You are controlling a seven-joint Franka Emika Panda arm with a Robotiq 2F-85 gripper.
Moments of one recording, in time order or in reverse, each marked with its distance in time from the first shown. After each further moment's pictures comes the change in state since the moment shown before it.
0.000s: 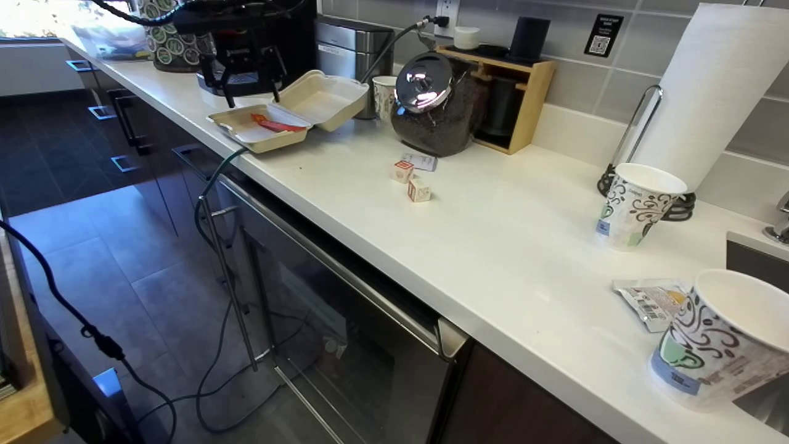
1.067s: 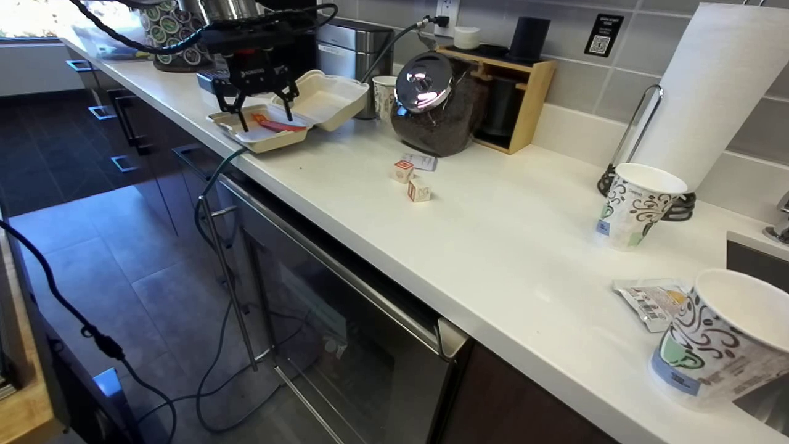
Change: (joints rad) arm -0.059 0.051 -0.034 -0.014 -0.130 0.052 -0.259
